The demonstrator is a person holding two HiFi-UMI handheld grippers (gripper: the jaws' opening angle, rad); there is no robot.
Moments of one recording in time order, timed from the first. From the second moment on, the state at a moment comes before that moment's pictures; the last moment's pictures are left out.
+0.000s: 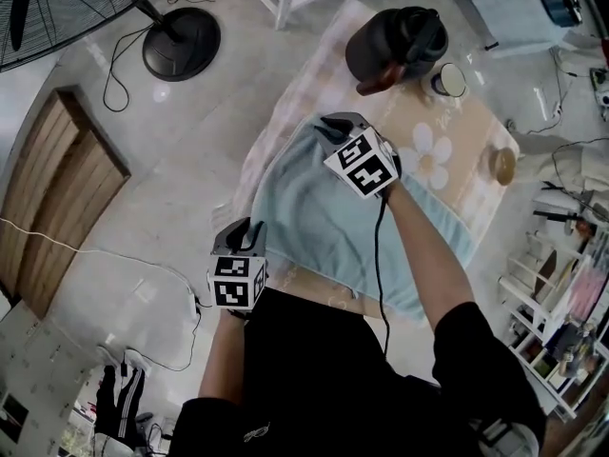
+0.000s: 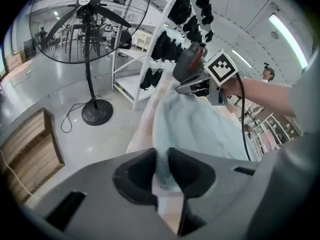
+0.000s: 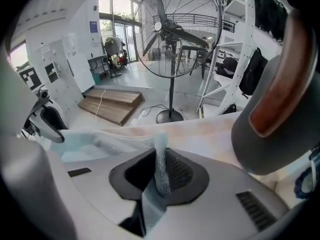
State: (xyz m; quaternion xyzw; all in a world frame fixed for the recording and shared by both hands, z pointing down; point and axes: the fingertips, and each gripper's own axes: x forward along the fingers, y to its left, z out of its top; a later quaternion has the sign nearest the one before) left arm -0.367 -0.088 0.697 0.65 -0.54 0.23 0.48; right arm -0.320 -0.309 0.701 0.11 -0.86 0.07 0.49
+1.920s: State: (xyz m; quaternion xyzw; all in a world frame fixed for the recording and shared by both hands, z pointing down) left arm -0.159 -0.036 0.568 0.75 -0.51 0.17 0.39; right arm -0.125 -0.254 0.548 0.11 -0.92 0.05 0.37
